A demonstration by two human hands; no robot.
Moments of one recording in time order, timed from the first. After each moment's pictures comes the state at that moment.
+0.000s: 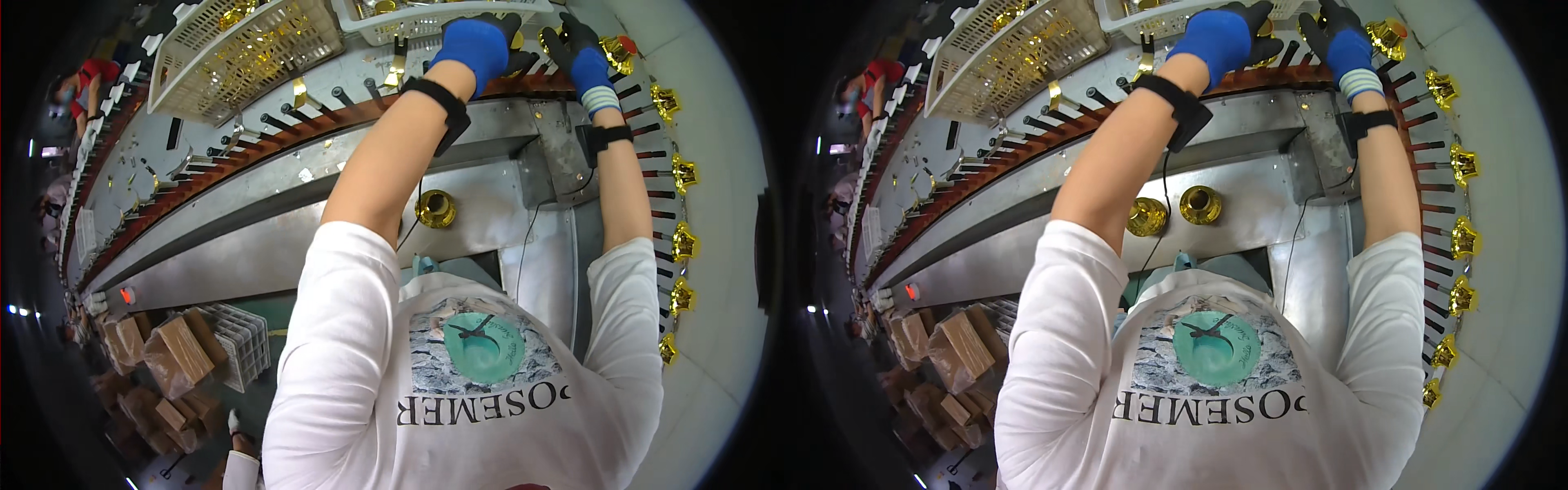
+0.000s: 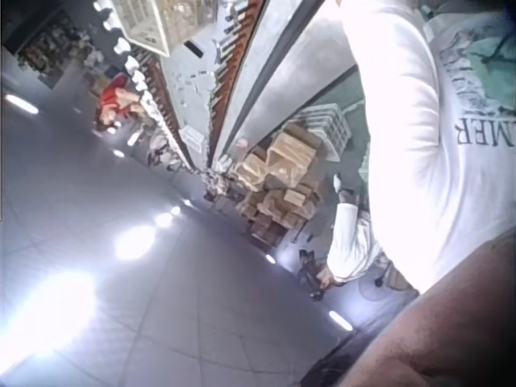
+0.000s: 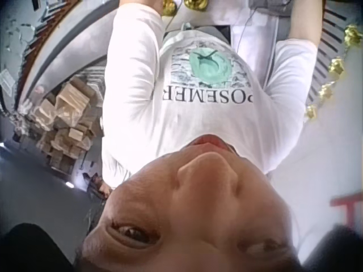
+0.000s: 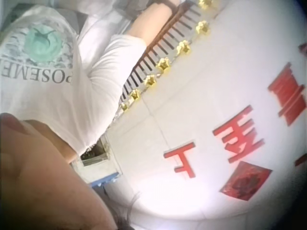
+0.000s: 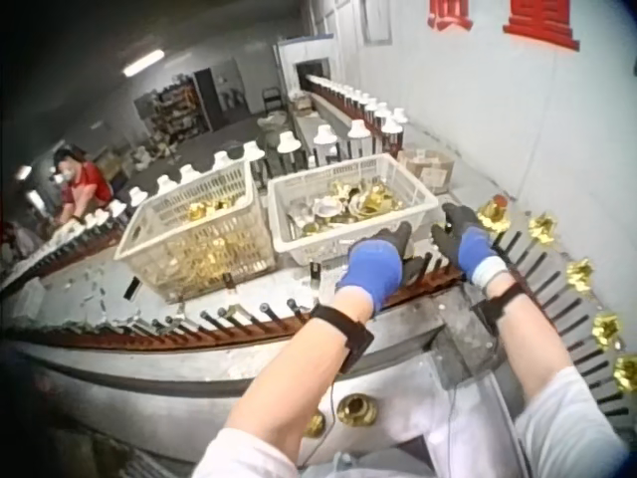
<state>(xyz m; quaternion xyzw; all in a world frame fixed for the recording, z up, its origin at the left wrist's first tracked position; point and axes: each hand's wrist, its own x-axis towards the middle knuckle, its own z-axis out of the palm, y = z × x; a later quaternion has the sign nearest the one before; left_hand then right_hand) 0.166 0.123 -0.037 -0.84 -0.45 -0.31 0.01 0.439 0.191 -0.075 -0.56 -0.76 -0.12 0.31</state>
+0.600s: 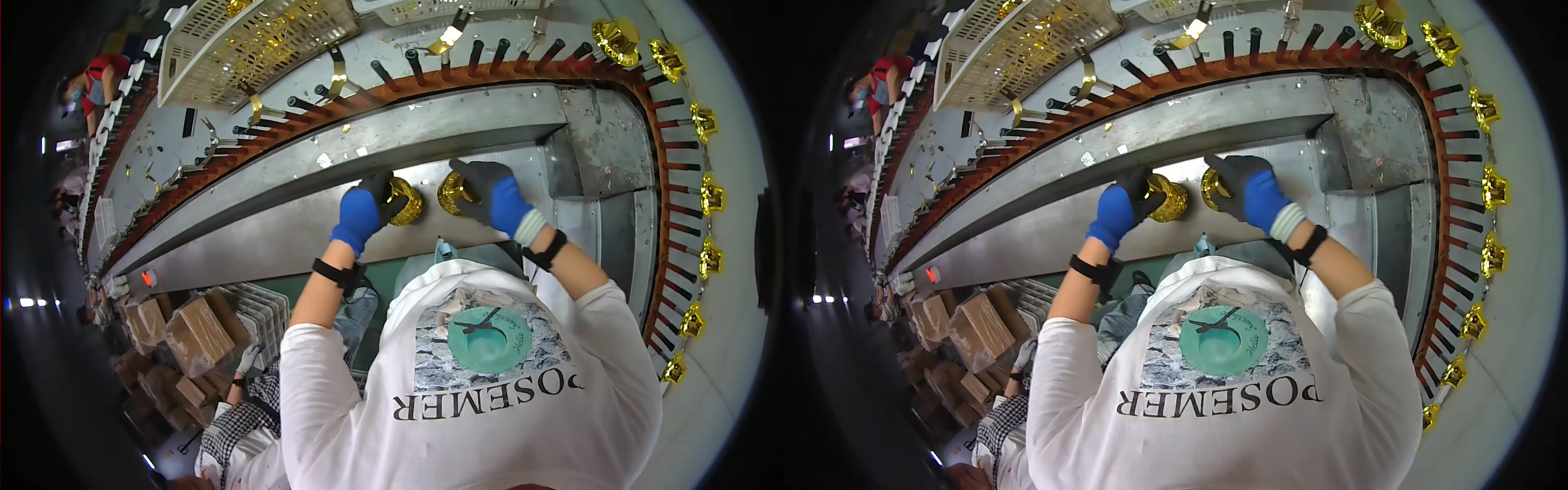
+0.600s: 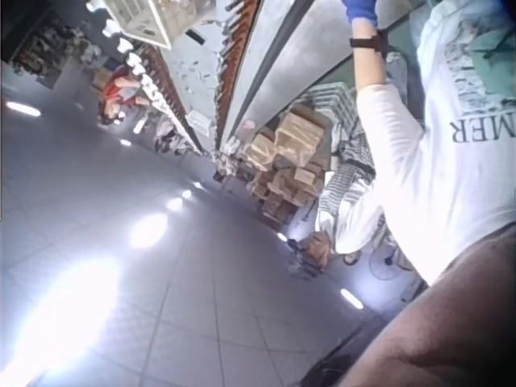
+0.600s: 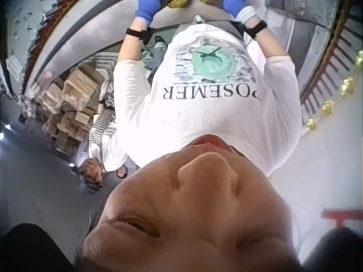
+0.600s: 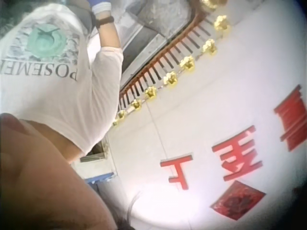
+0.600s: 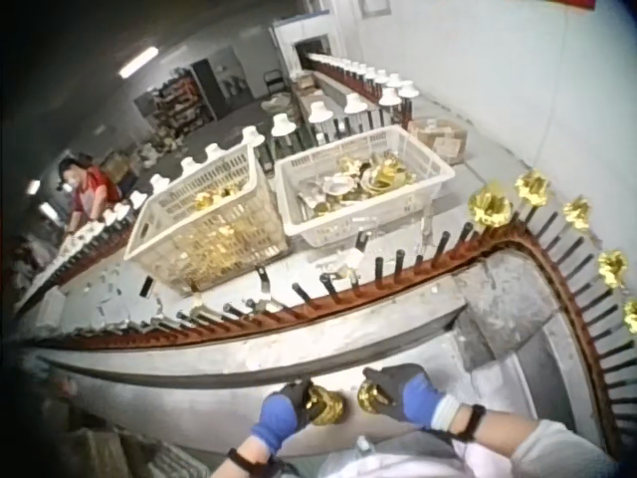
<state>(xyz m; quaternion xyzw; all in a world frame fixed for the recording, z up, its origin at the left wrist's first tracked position) -0.061 -0.113 -0.203 -0.72 -0.62 -0.14 -0.27 0.258 -0.059 -0.179 -0.39 -0.86 0.27 0.19</state>
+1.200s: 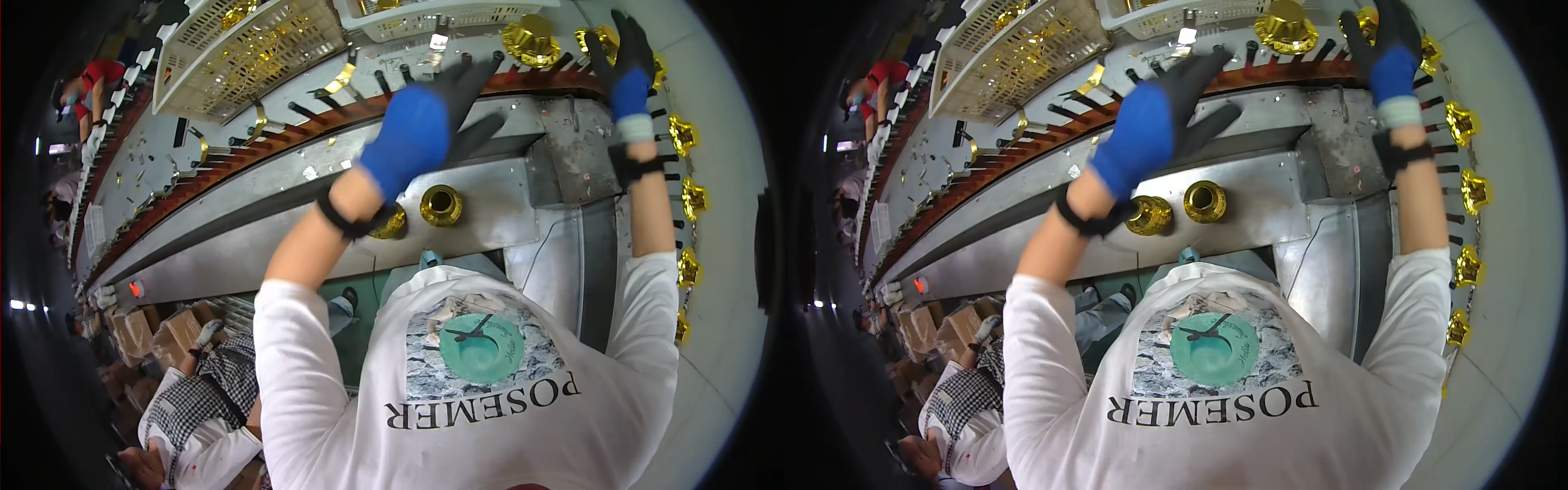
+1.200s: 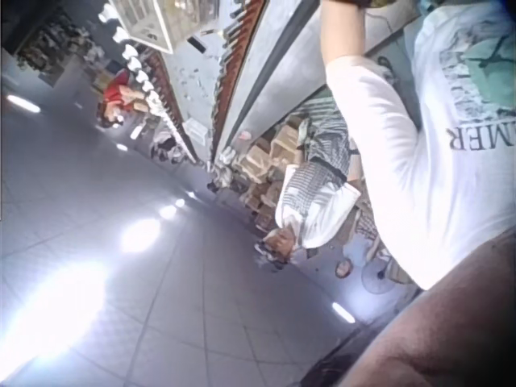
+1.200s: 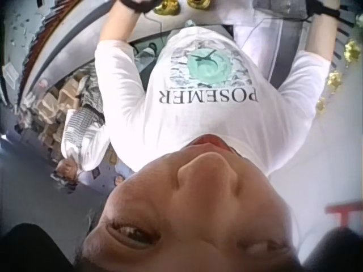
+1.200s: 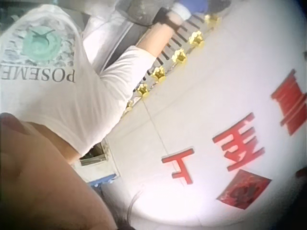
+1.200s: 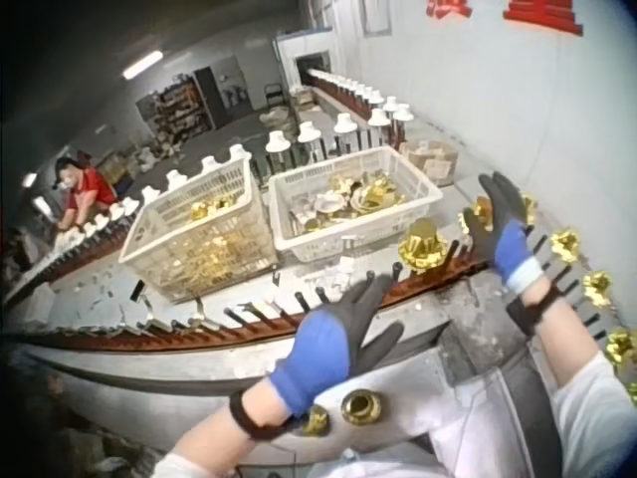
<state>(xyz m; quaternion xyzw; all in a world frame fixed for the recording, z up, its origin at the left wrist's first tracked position) 0.089 0.015 -0.015 -0.84 -0.39 -0.38 -0.05 0.440 0.146 -0.015 -0.51 -0.74 -0.22 0.38</state>
